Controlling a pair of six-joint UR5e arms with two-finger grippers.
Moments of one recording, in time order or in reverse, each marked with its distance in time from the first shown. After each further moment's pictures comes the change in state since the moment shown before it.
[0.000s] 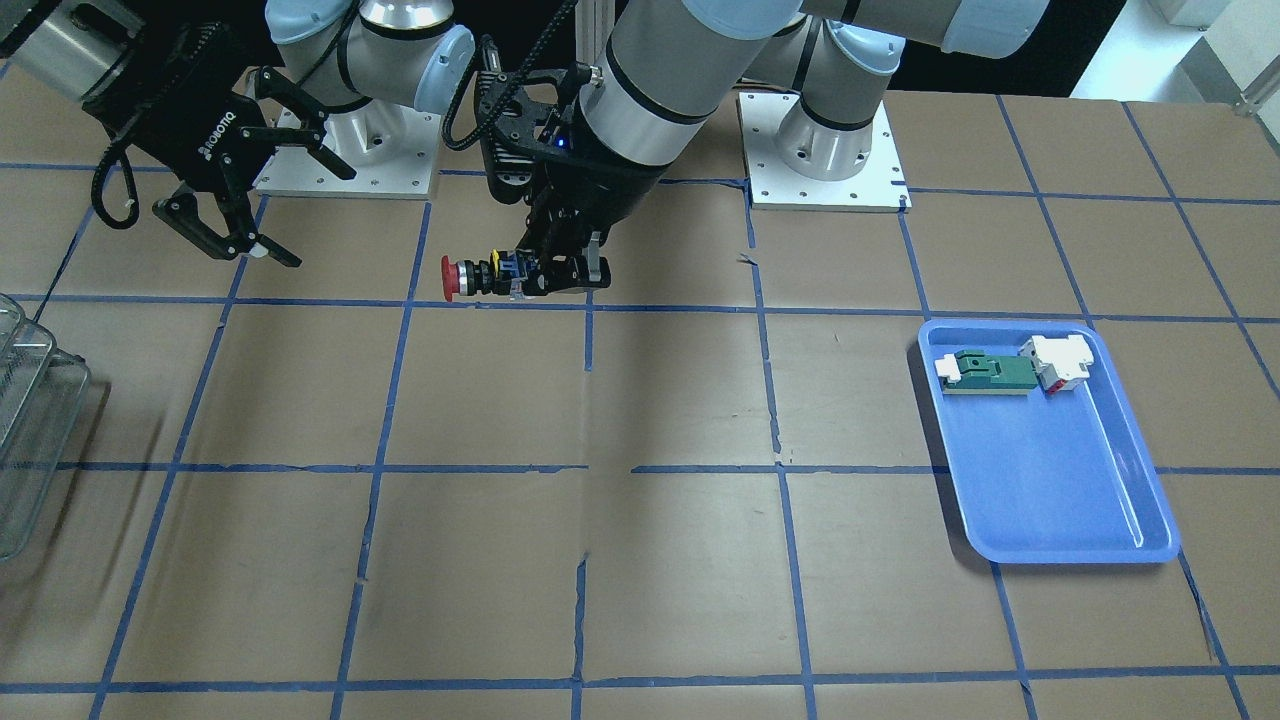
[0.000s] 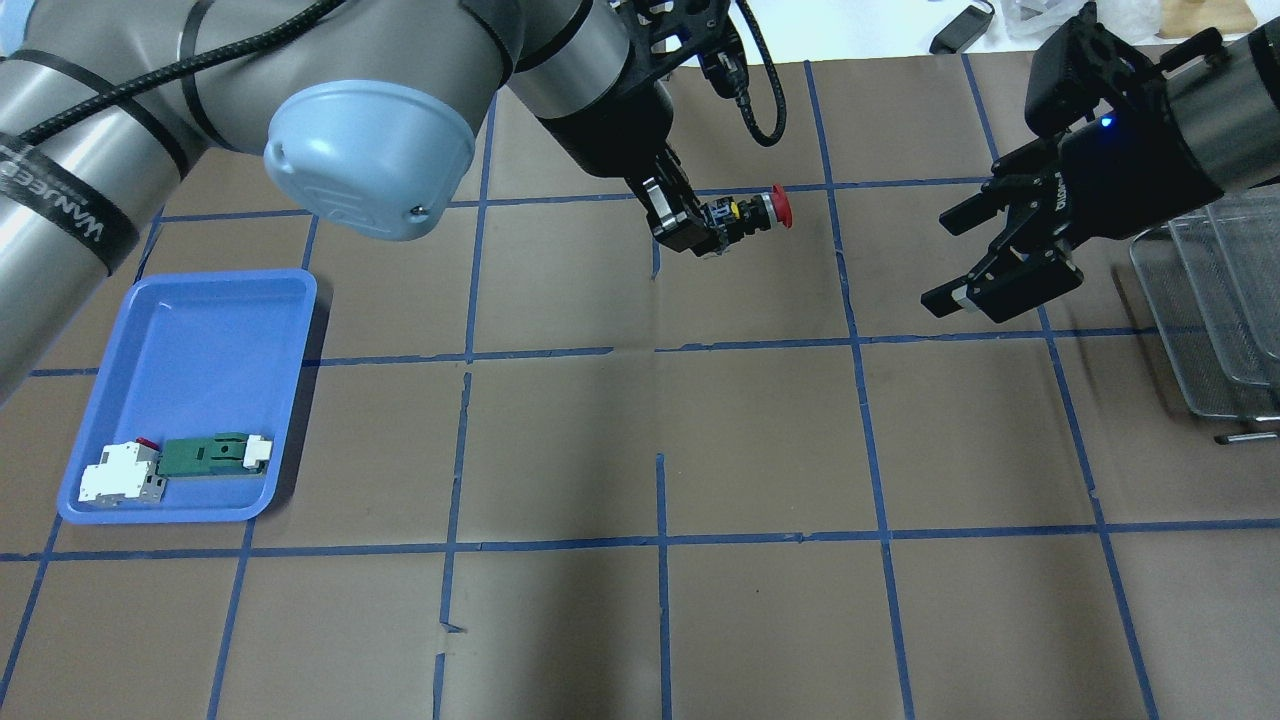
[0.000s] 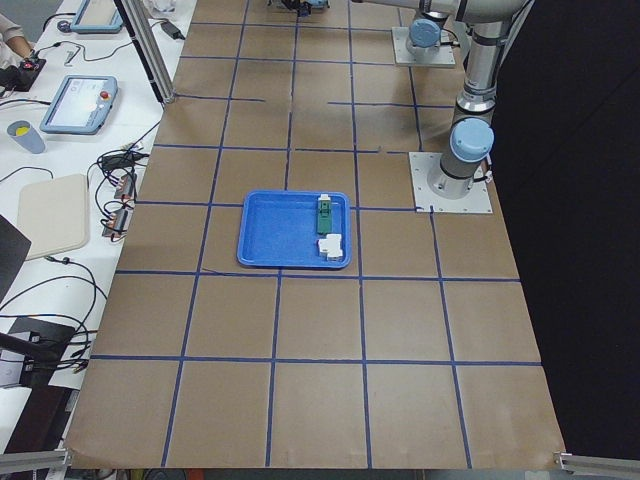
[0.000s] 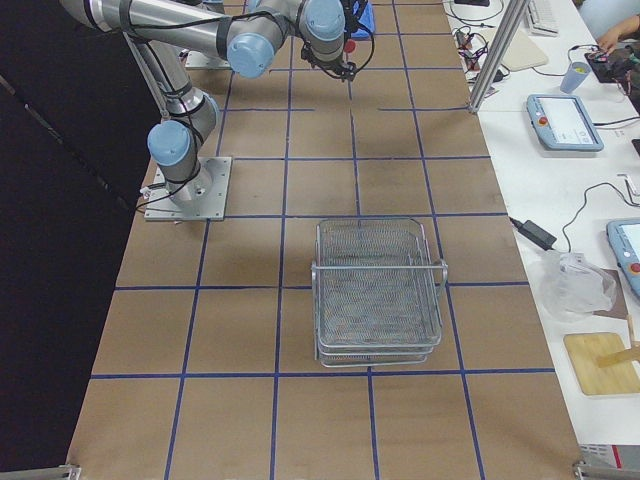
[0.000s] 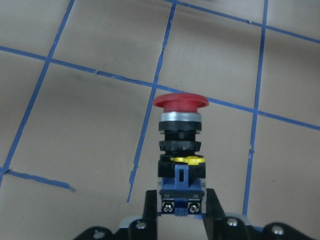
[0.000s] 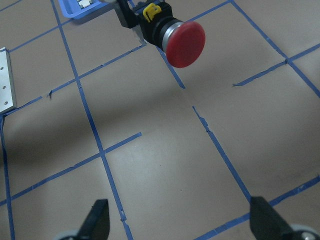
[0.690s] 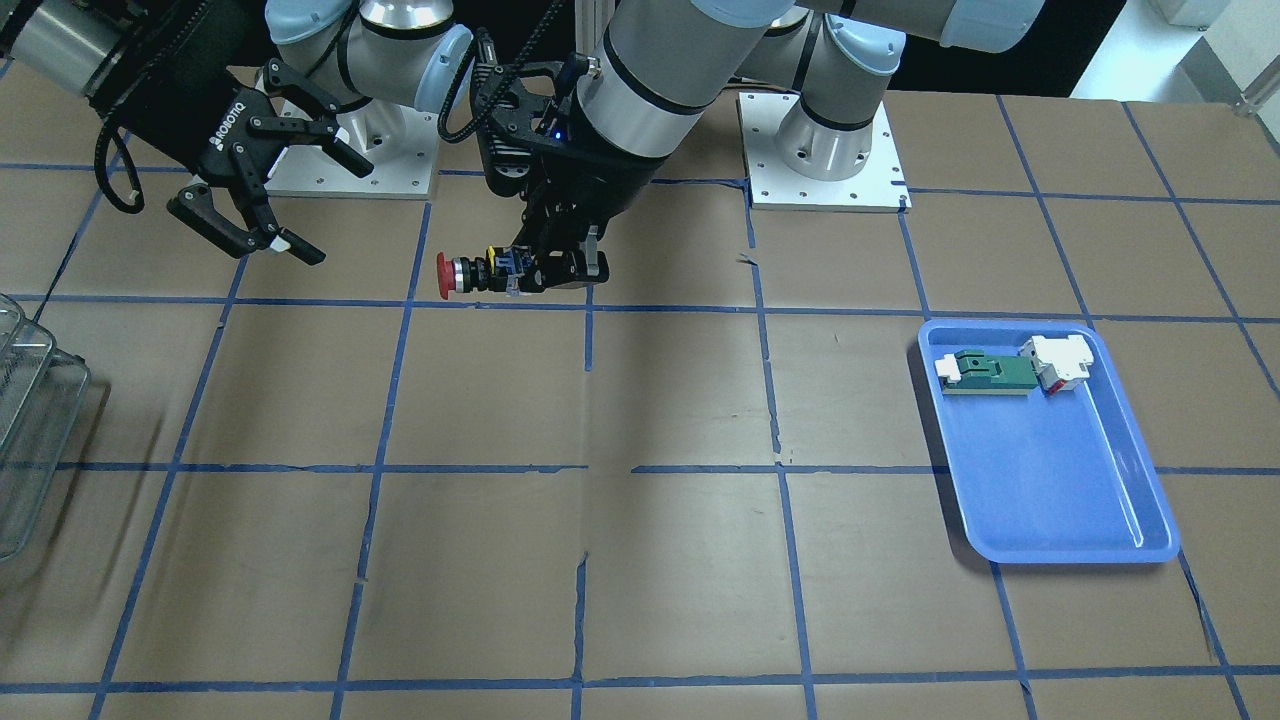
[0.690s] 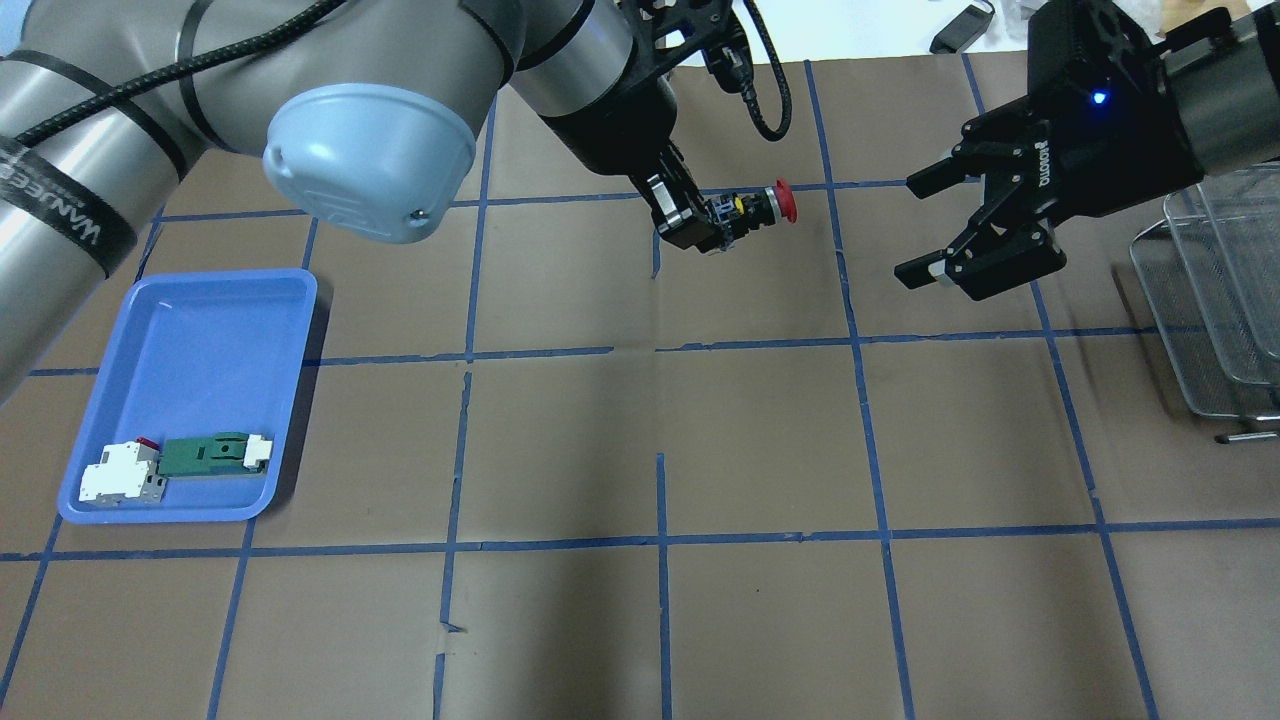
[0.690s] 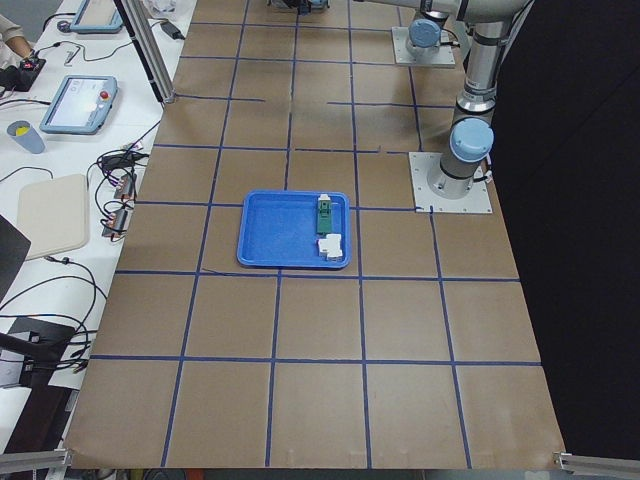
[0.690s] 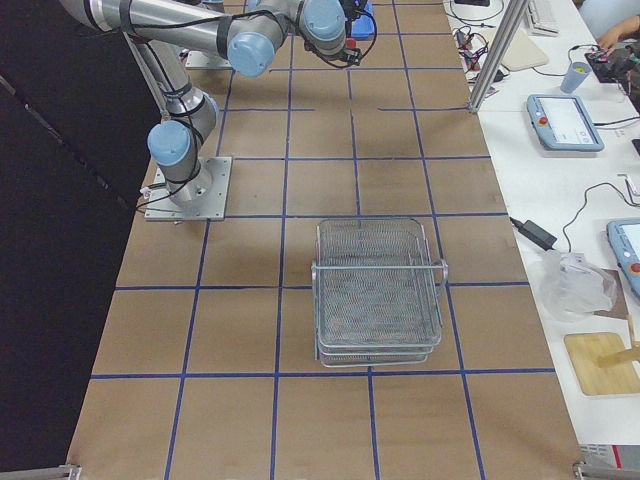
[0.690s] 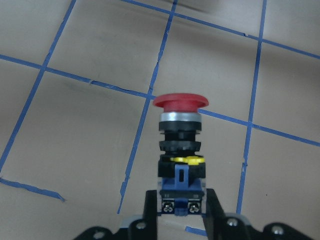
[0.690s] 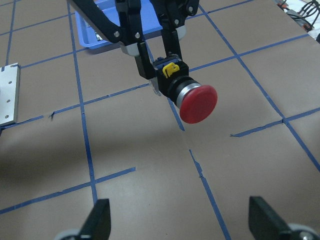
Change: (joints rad) left arm -0.002 0.005 -0.001 0.013 -0.001 -0.020; right arm 0.010 0.006 -0.002 -0.020 0.120 -0.158
